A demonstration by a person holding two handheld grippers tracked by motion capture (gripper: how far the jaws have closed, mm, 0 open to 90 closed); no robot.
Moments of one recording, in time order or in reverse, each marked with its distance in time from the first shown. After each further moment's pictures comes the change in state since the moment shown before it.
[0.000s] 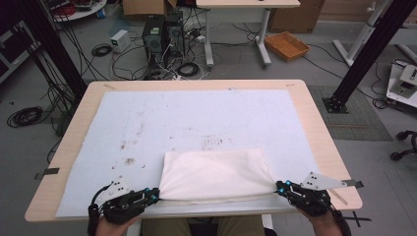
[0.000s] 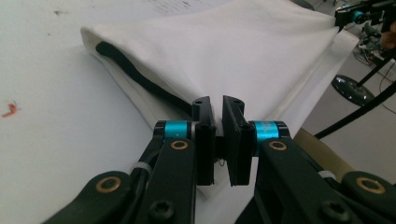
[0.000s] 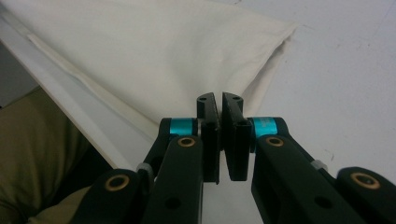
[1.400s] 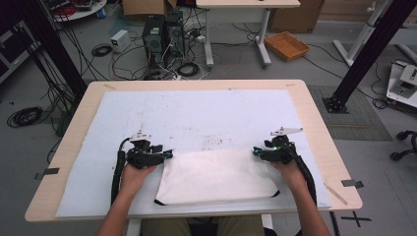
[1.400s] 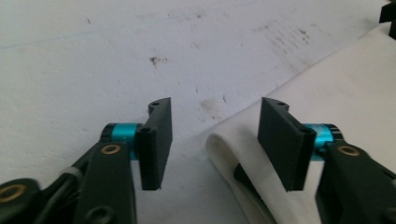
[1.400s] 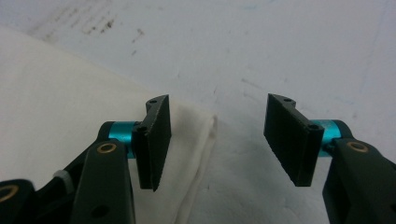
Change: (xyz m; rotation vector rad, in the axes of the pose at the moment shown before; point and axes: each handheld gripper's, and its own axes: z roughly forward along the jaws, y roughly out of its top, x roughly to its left) left arm 0.089 0.072 0.099 0.132 0.166 -0.134; right arm -0.072 0.071 0.123 0.151 -0.101 0.169
